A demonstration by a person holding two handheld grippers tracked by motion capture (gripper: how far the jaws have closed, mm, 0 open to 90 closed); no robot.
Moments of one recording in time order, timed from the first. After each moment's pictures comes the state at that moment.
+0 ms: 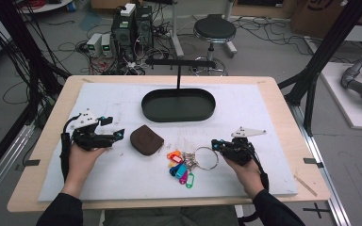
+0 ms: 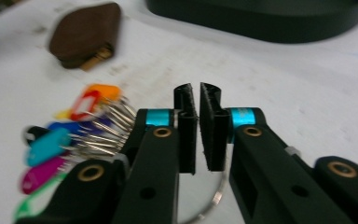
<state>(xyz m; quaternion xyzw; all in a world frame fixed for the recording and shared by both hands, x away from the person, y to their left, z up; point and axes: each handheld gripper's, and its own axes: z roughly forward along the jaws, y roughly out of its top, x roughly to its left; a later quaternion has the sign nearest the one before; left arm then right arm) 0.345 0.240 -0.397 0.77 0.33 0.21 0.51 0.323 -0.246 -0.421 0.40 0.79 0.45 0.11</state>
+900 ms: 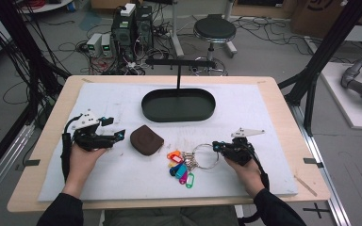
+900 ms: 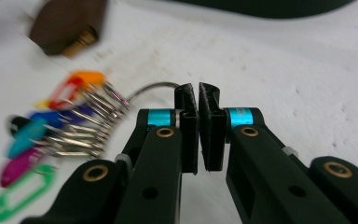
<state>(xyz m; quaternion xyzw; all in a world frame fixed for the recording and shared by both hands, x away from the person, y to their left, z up) 0.345 0.238 -0.398 0.77 0.33 0.21 0.51 0.331 -0.251 -0.432 0.41 0.79 0.45 0.09</state>
